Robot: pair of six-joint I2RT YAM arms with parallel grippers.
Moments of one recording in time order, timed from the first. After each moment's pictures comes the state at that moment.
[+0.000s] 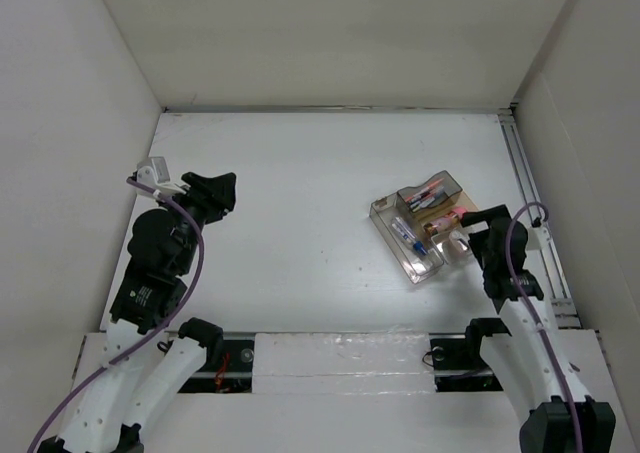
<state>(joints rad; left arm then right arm) -0.37 0.57 0.86 -0.31 -0.23 -0.62 -0.01 0.66 0.37 -0.22 0.30 1.07</state>
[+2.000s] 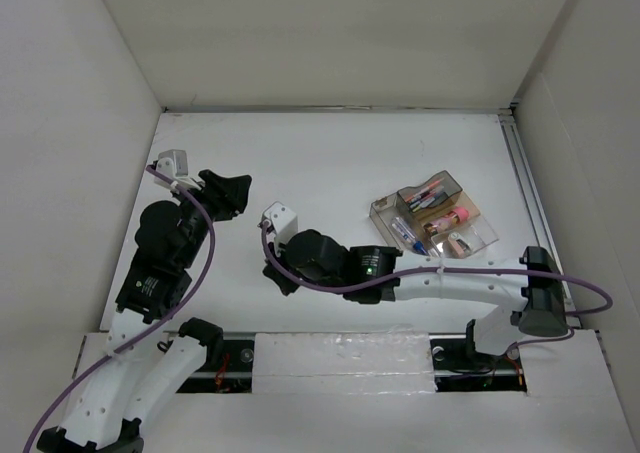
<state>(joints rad) -0.37 0.63 0.86 -0.28 -0.08 -0.56 1.37 1.56 1.36 -0.26 0.28 0.42</state>
